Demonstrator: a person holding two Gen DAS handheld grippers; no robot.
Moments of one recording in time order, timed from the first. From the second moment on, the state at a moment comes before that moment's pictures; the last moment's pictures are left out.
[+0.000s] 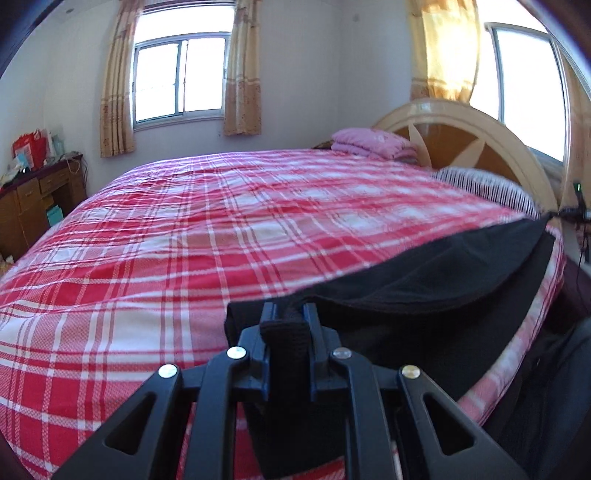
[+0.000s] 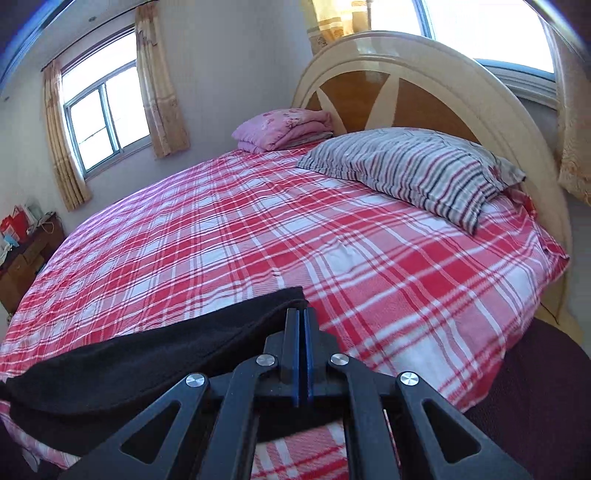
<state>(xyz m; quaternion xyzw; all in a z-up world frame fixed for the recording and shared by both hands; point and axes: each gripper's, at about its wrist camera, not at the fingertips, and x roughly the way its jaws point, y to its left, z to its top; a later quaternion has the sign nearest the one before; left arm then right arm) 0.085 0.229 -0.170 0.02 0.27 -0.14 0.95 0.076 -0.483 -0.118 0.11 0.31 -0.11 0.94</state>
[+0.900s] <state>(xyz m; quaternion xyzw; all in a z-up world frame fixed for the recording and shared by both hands) 0.015 0.274 -0.181 0.01 0.30 -0.11 0.95 0.049 -0.418 -0.105 0.06 0.30 -0.08 0.95</state>
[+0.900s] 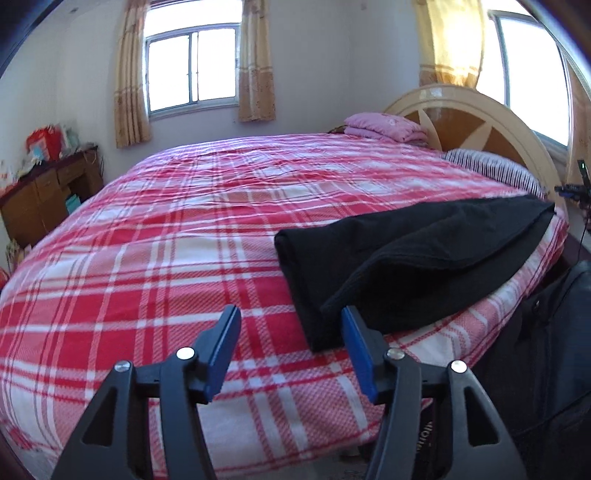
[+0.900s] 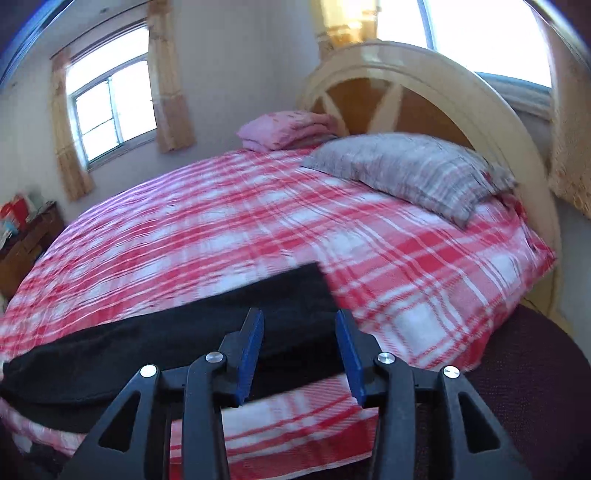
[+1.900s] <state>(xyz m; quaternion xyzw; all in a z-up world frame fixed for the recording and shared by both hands) 0.112 0.253 -0.188 -0.09 0.39 -0.08 0.91 0.089 -0.190 -0.152 -0.09 0.33 0.15 0.93</state>
